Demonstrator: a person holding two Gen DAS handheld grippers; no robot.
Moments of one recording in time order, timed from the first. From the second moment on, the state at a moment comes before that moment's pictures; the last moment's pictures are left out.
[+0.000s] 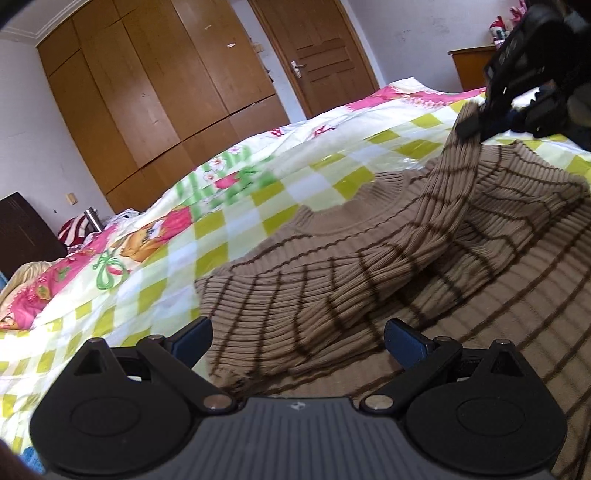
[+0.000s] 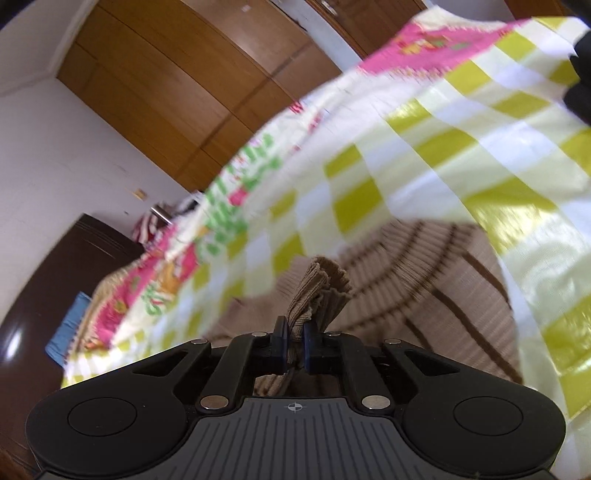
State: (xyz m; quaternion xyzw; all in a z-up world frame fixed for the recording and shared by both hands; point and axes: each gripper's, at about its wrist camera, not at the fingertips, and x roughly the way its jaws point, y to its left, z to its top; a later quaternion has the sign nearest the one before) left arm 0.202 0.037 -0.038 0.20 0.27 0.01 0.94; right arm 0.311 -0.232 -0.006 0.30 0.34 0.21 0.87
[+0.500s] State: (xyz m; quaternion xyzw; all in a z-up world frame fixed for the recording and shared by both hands) left arm 0.202 0.012 -0.029 0.20 0.24 0.00 0.95; right arm 0.308 -0.195 0.051 0.27 0.29 0.28 0.87
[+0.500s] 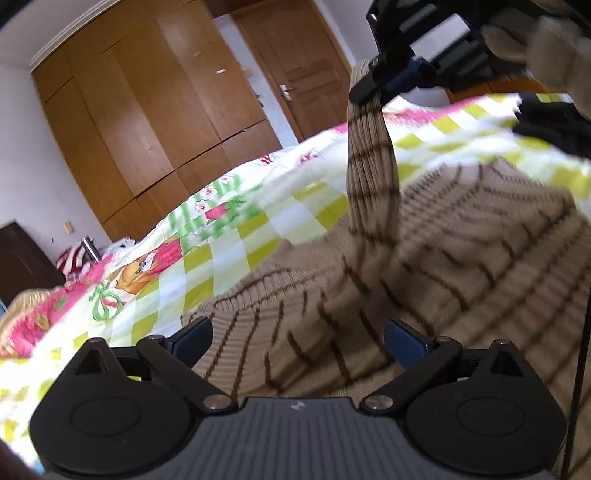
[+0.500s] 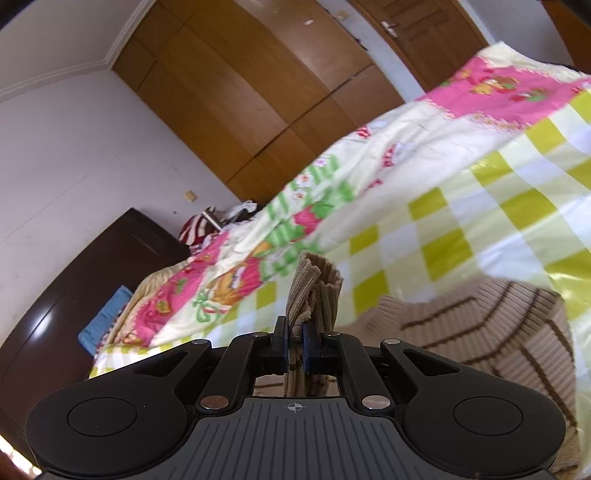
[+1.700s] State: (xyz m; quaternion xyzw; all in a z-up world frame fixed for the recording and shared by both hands) left arm 0.197 0.234 -0.018 -0.21 0.22 0.07 0.95; right arm 0.217 -0.004 -0.027 -0.23 0.27 0.41 0.84
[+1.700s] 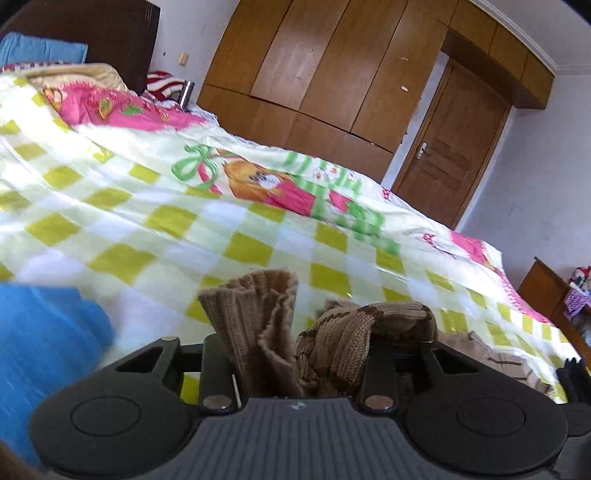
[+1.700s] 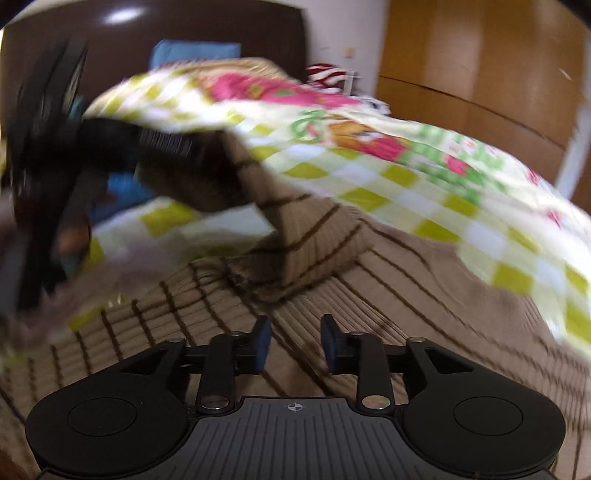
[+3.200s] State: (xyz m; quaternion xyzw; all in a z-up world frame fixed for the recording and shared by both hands) left arm 0.168 0.292 -0.024 -0.29 0.17 0.03 0.94; right arm 0.221 0.058 0.004 -0.17 0.24 0.40 0.87
